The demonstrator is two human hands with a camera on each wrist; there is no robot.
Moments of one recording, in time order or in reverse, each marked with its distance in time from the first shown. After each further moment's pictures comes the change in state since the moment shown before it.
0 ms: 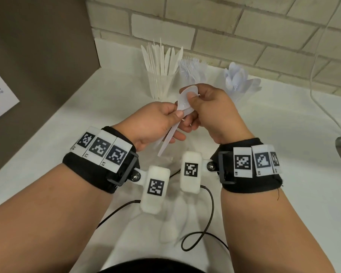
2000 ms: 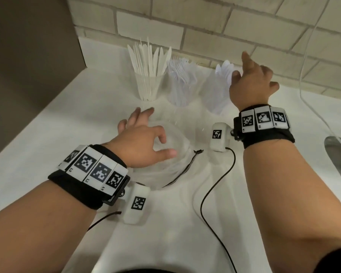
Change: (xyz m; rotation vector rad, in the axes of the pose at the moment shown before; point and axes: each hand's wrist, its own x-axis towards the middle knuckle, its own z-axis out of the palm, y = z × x) left_hand 0.012 -0.037 0.001 1.008 0.029 -0.007; right_hand 0.088 0.046 -0.107 -0.978 0.591 0.037
